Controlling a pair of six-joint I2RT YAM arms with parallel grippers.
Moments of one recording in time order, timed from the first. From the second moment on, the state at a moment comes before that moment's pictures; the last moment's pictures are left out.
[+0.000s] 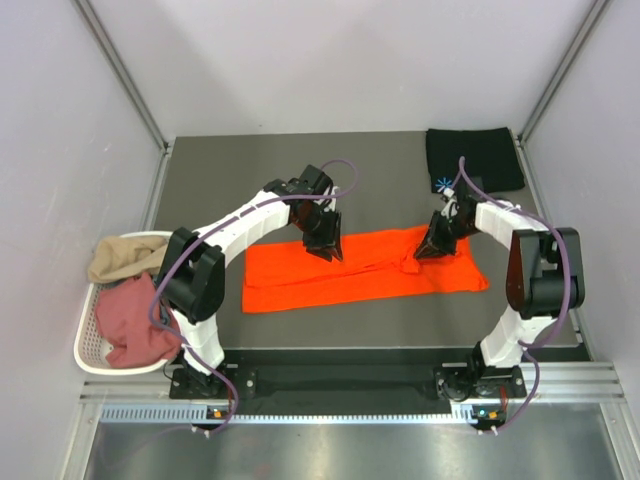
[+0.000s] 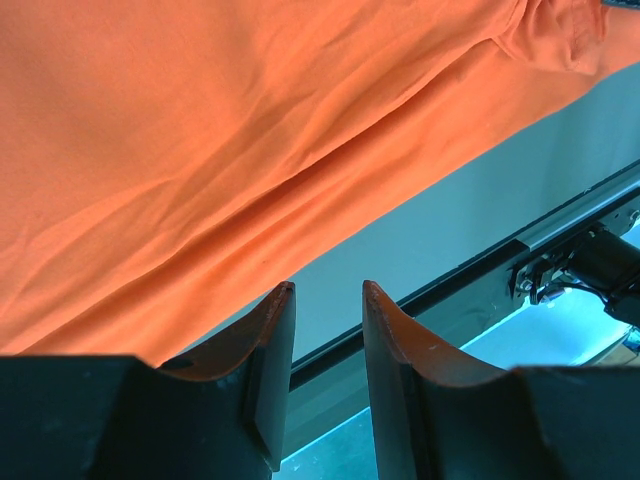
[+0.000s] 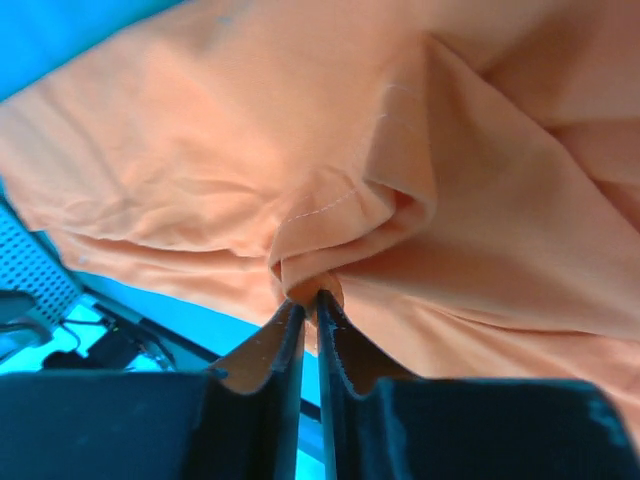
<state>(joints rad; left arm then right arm) -0.60 1.84 1.49 -0.82 0.37 -0.50 0.05 1.73 1.07 -0.64 -0.50 0.41</state>
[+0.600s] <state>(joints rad) -0.60 1.84 1.49 -0.82 0.37 -0.51 0.10 1.91 1.31 -0.61 -0.73 0.57</state>
